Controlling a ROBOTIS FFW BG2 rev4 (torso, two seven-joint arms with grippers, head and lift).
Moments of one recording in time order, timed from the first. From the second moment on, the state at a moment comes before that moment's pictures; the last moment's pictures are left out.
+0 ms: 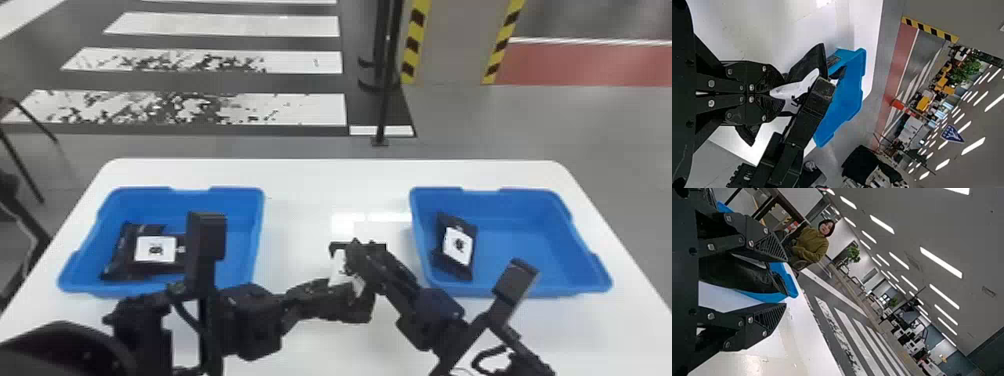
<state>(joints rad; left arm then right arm) 0.27 0.18 -0.07 -2.29 0.44 1.08 -0.53 0.38 -0.09 0.14 -1.95 -0.69 0.33 0.39</state>
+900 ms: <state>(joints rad) 0.33 0.17 -0.01 -2.28 0.49 0.97 -0.52 0.29 -0.12 0.05 -1.91 -0.69 0.32 0.39</state>
